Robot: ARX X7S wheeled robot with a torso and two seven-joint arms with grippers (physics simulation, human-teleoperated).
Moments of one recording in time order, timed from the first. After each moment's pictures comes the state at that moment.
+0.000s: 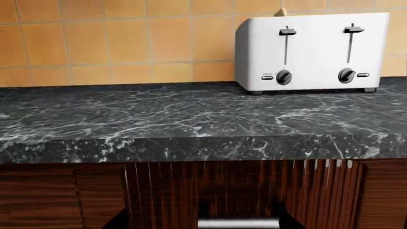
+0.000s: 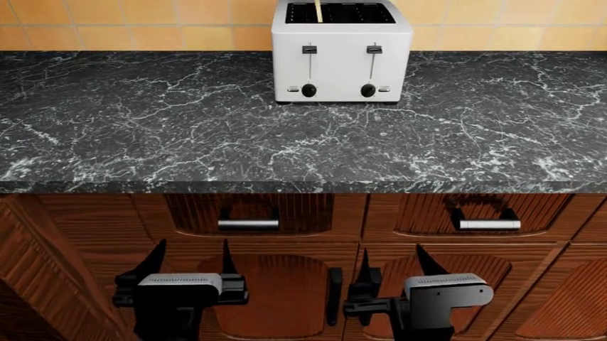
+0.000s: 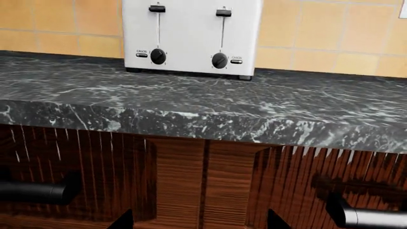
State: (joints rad) left arm 0.00 -0.15 0.13 0.13 -0.10 -0.01 -0.18; right arm 0.00 0.15 -0.19 -0.12 0.07 0.06 0.16
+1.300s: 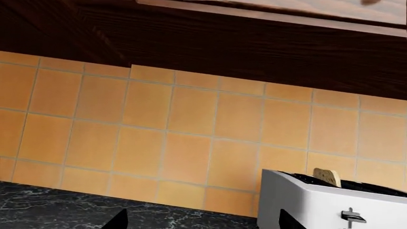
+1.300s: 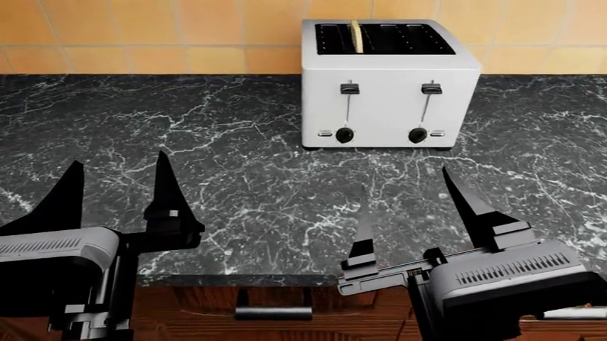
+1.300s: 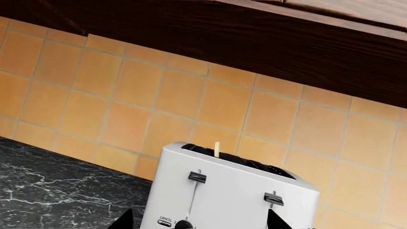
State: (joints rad) left arm -0.07 -0.25 0.01 0.76 -0.37 -0.32 -0.30; right arm 0.07 0.26 -0.30 -0.92 -0.08 0.55 0.16
